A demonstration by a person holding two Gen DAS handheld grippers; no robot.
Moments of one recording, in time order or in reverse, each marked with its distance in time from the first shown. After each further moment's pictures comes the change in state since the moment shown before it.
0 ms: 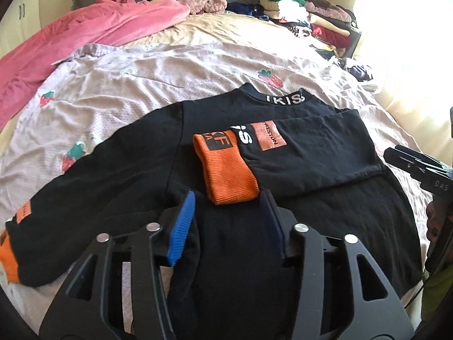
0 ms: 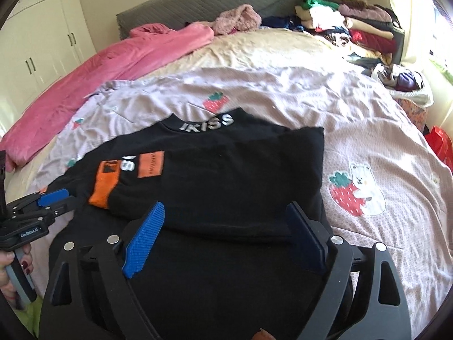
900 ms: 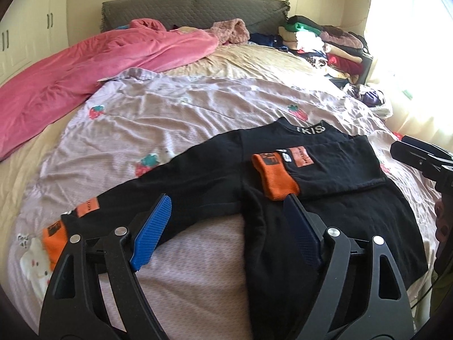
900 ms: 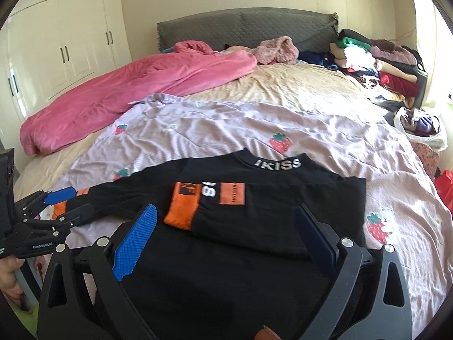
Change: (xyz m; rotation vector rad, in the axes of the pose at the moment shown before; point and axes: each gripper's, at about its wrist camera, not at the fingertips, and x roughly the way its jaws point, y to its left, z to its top) left arm -0.084 0.056 -0.021 -0.037 -0.150 0.096; right arm -0.047 0.116 0.018 -0.149 -0.116 0.078
